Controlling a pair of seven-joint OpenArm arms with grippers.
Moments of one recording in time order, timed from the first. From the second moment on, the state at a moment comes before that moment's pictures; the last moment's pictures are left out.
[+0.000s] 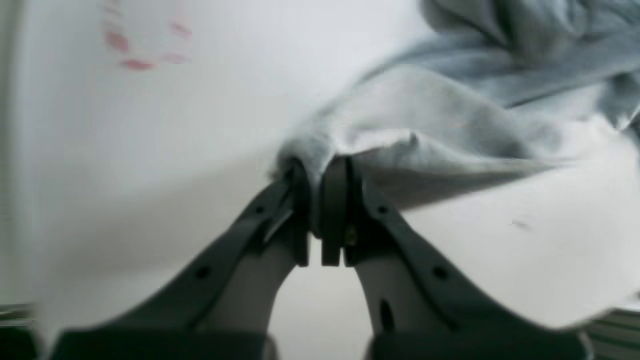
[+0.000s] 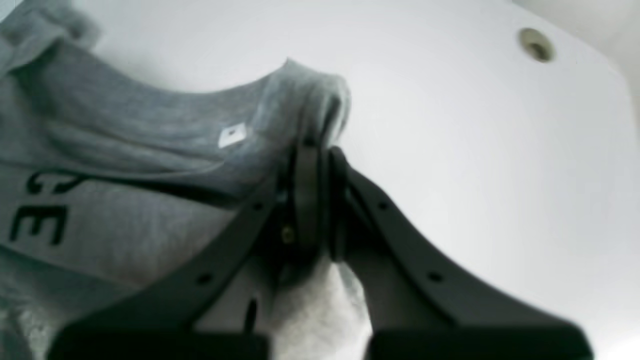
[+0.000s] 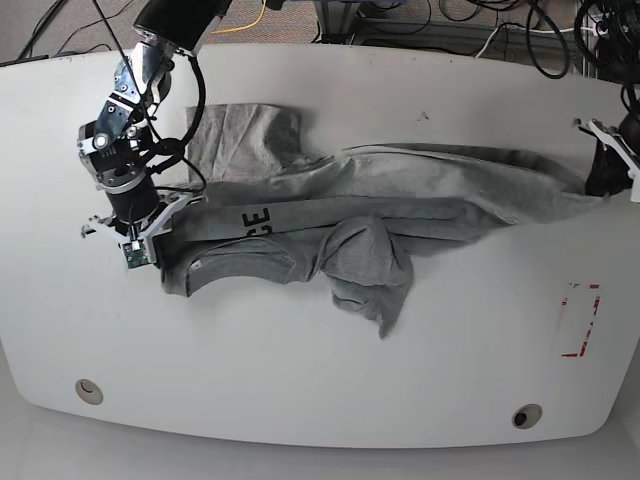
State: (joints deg) left arm 24.3 -29.5 -41.8 114.0 -48.8 -34.9 54.1; right arm -1.3 -1.4 28.0 107.1 -3.6 41.0 -38.2
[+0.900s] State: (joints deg) left arm -23.9 -35.7 -38.5 114.0 -56.0 -35.0 78.5; right arm 21.7 7.1 29.1 107.4 -2.4 41.0 -51.9
